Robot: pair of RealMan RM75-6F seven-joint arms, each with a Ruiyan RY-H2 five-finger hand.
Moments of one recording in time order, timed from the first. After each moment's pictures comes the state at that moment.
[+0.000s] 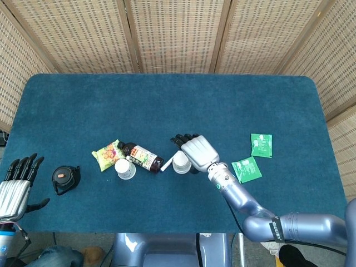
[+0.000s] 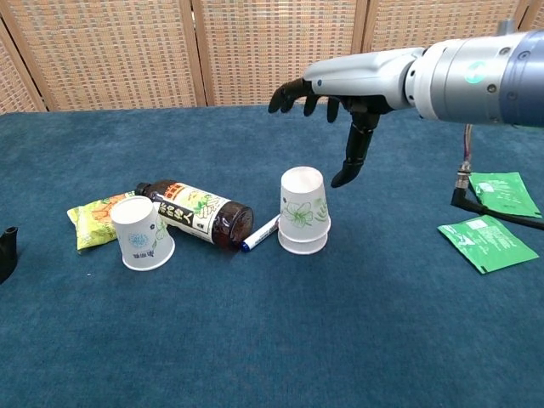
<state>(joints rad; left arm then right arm) -0.10 -1.09 -0.02 -1.81 1.46 1.44 0.28 1.02 -1.36 0.23 -1.83 -0.77 0.93 -0.64</state>
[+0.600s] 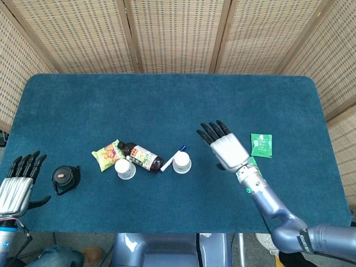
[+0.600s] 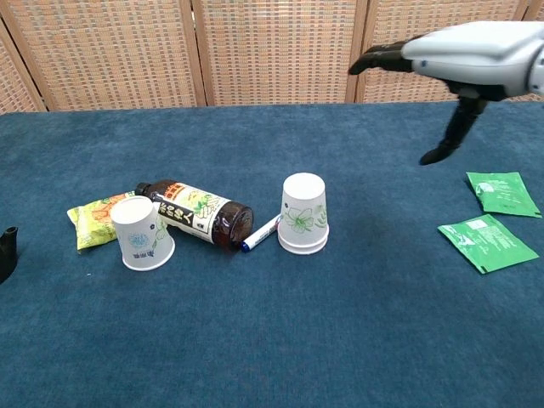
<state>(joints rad) -0.13 -1.11 -0.03 -1.75 1.47 1.42 0.27 0.81 -1.23 0.06 -1.77 -1.17 1.14 -0.48</state>
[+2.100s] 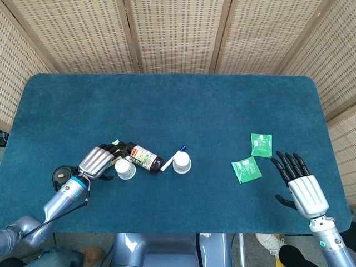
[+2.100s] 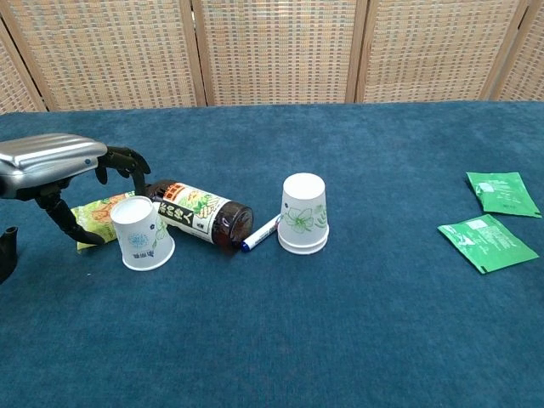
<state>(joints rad) -0.61 -1.42 -0.10 -1.39 1.49 0.93 0.14 0.25 -1.18 -0.06 -1.52 -1.65 1.56 -0.02</state>
